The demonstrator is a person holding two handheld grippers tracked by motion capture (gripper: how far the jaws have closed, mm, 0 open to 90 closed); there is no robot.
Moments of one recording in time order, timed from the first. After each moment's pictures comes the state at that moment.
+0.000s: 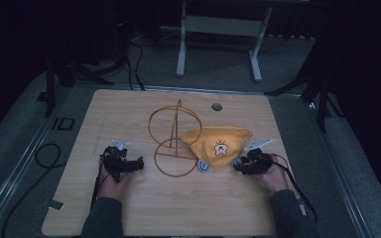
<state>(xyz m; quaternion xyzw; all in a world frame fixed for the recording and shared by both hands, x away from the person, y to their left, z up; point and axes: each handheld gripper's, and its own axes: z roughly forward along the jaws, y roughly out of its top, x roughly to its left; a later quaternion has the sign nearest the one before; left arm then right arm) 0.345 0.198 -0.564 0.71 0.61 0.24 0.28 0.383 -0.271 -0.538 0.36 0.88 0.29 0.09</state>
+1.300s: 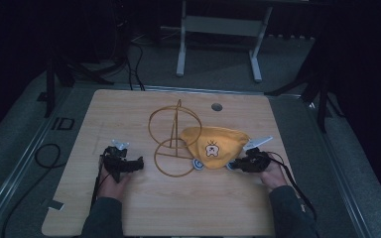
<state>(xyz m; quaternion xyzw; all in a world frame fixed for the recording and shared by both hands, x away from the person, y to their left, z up) 0.345 0.197 -0.564 0.71 0.61 0.24 0.28 0.385 -0.267 -0.530 0.30 0.89 0.35 0.03</state>
